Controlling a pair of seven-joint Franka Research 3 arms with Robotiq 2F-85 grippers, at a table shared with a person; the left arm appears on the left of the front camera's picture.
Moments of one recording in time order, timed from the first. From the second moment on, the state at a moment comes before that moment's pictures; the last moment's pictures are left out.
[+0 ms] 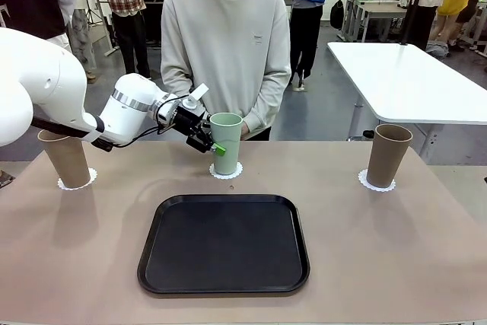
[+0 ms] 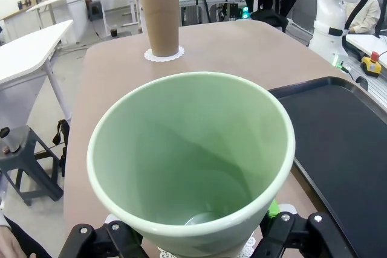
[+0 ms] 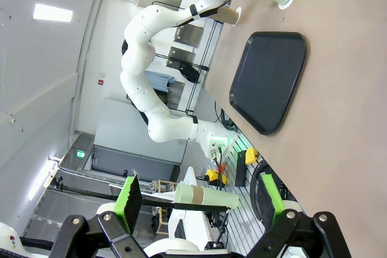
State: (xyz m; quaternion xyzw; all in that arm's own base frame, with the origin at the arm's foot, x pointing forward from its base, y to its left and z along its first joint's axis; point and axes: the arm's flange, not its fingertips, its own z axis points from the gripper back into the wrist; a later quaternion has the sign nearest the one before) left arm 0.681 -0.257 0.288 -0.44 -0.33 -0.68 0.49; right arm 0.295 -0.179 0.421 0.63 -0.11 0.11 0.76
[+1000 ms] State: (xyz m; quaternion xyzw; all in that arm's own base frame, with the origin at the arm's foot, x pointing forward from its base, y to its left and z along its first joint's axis) left arm 0.682 -0.252 0.294 -0.42 -0.30 -0.71 0.47; right arm 0.295 -0.179 0.421 0.63 -0.11 0.11 0.76
